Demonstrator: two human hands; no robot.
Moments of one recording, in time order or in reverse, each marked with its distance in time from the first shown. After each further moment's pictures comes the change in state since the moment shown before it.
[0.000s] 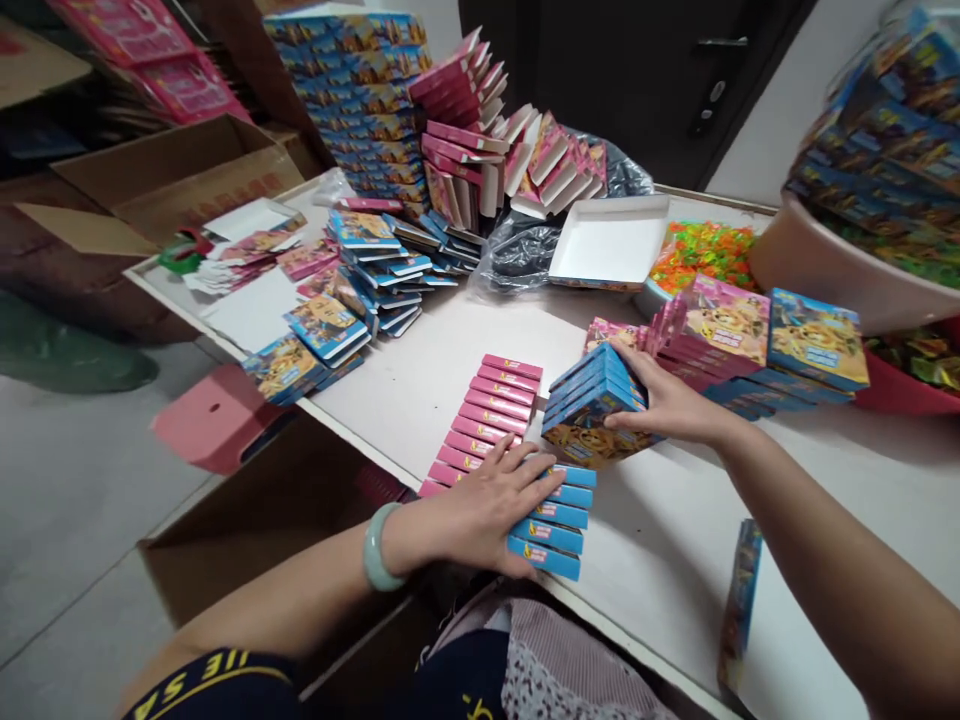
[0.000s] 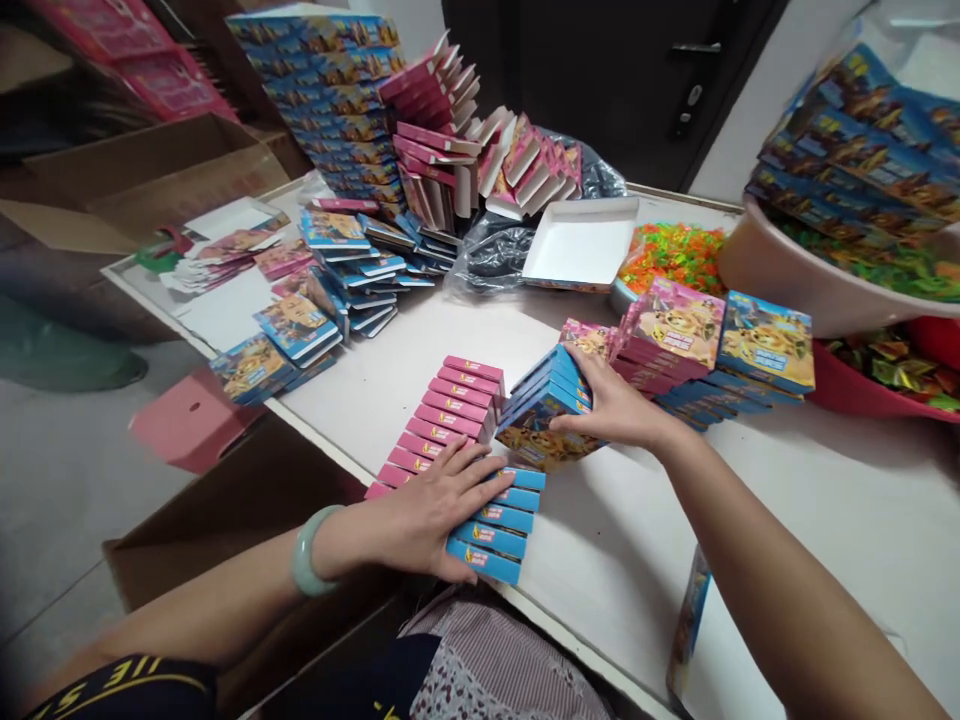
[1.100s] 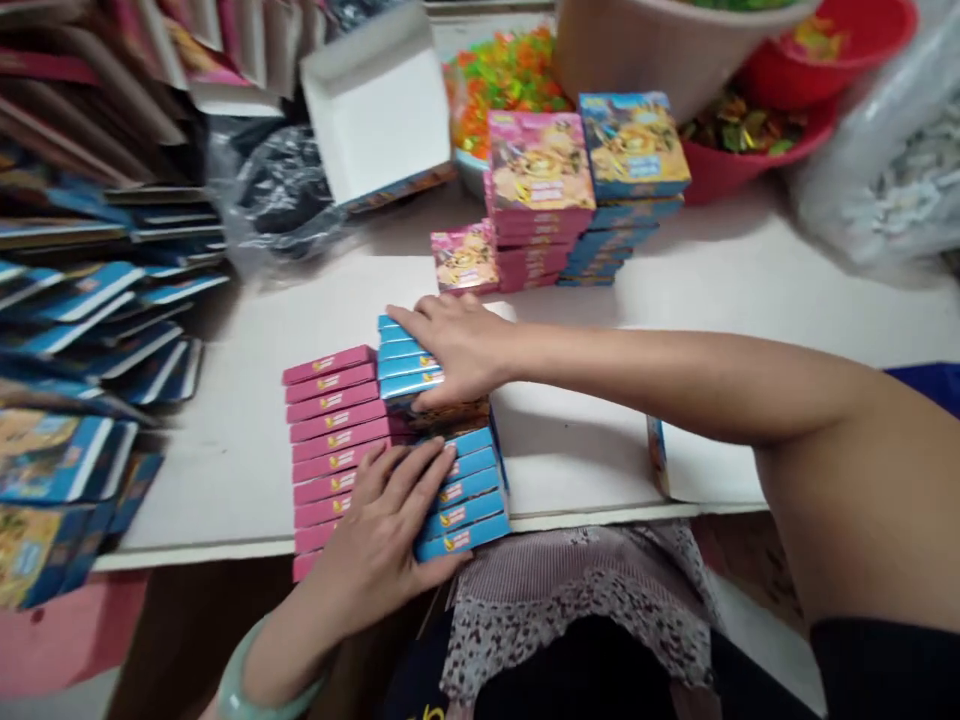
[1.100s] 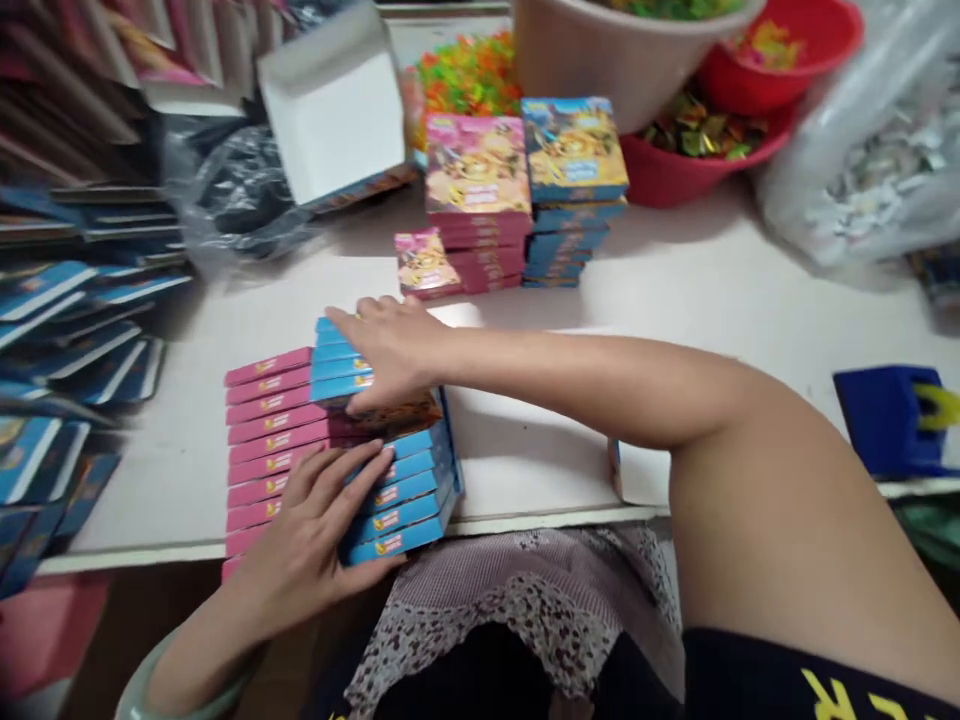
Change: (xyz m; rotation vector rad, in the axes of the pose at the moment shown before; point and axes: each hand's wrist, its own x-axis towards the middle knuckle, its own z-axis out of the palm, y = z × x) left_hand 0.014 -0.017 -0.003 0.222 0.075 0.111; right_hand 0.027 -0.033 0.028 -0.346 0.018 0.015
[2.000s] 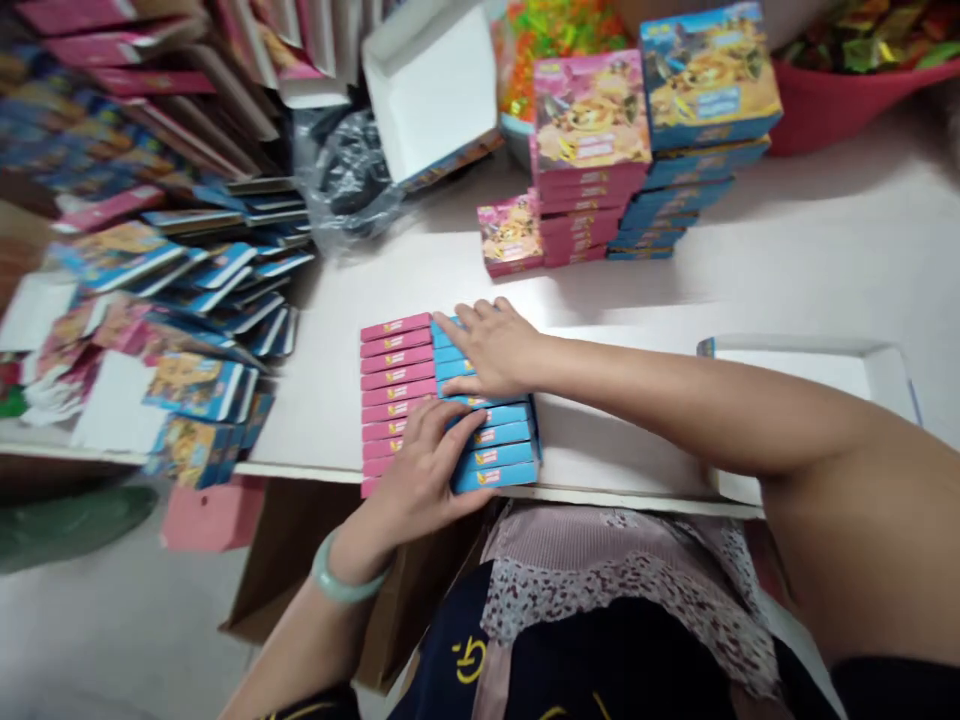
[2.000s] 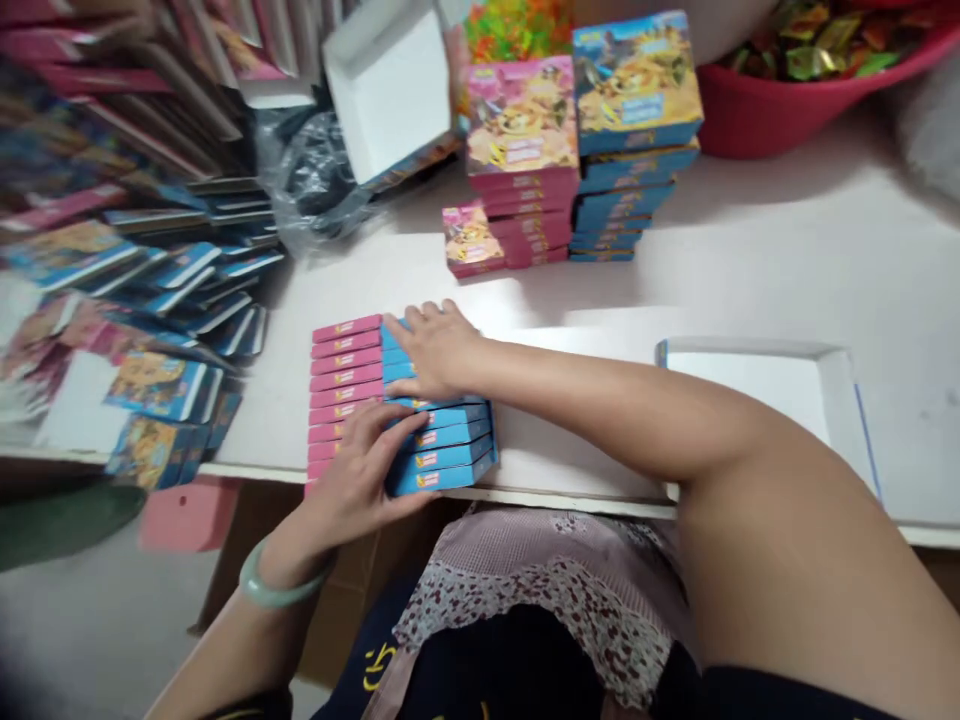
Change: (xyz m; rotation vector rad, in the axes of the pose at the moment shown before) left_hand 0.007 0.010 -0.007 -0.081 -0.015 -0.079; right_hand -0.011 -0.024 0.039 -0.025 -0.024 0.011
